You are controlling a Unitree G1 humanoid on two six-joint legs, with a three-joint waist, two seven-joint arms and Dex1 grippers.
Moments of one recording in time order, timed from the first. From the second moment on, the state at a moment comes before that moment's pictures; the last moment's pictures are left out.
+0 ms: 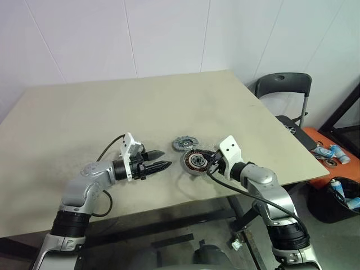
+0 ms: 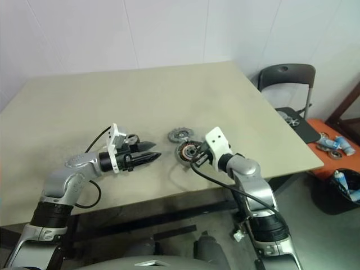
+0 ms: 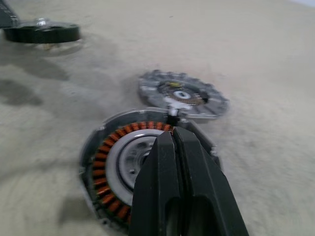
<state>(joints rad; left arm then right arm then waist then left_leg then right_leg) -0.30 0.47 -0.02 -0.01 -0.53 0.56 -0.98 -0.24 -0.31 0.11 -0.22 0.04 0.59 0.61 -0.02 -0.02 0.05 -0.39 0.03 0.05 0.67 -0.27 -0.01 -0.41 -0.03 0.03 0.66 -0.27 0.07</state>
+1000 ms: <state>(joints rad) -0.29 0.47 -0.02 -0.03 -0.53 0.56 -0.93 -0.38 -0.31 0.25 0.04 -0.03 0.46 0.58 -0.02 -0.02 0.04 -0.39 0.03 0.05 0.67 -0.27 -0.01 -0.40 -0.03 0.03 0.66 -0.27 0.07</state>
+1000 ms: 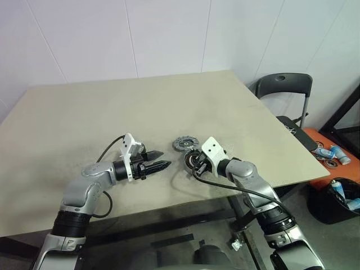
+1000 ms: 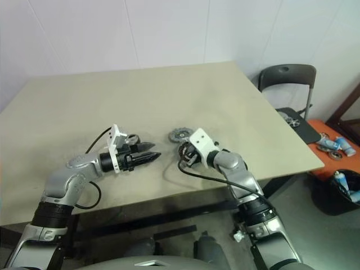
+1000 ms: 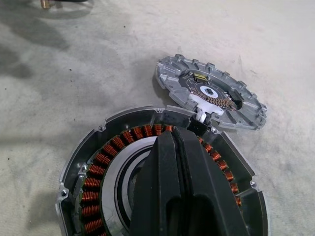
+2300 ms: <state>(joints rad) -0.31 0.47 -0.03 -0.04 -0.53 0.58 -0.93 -0.39 -0.30 0.05 -0.04 0.30 0.69 0.62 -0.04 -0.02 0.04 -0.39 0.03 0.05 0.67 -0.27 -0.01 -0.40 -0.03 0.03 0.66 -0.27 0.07</state>
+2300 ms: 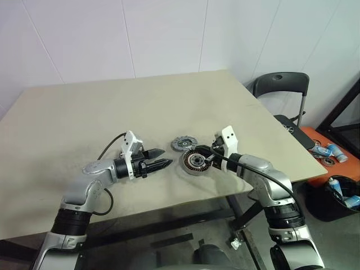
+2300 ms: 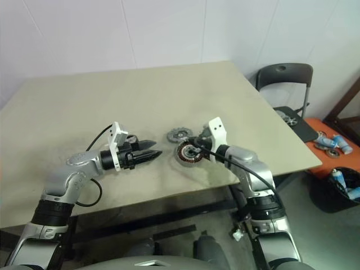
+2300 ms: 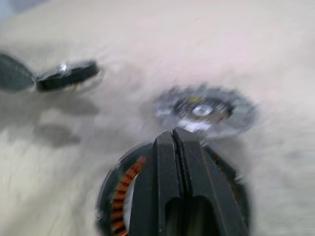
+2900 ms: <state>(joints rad) -0.31 0.46 -0.03 -0.03 -0.53 0.57 -0.94 -0.36 -0.37 0.21 -0.02 0.17 0.60 0.64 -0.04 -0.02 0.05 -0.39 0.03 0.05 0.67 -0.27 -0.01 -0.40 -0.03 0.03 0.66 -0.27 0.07</state>
